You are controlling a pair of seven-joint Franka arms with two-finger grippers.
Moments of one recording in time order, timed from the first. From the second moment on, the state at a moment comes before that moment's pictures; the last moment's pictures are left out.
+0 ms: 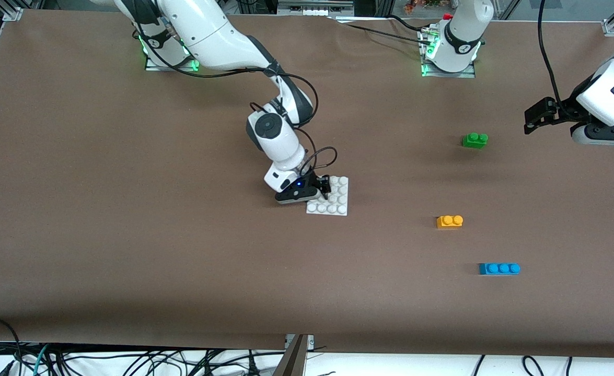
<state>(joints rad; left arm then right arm) -0.04 -0.02 -0.01 -1.66 0.02 1.59 -0.01 0.80 0.88 -0.02 -1.54 0.24 2.84 0.55</state>
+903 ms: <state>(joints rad) -0.04 -0.02 -0.01 -1.66 0.02 1.59 -0.01 0.82 0.89 -0.06 -1.49 0.38 2.84 0.55</state>
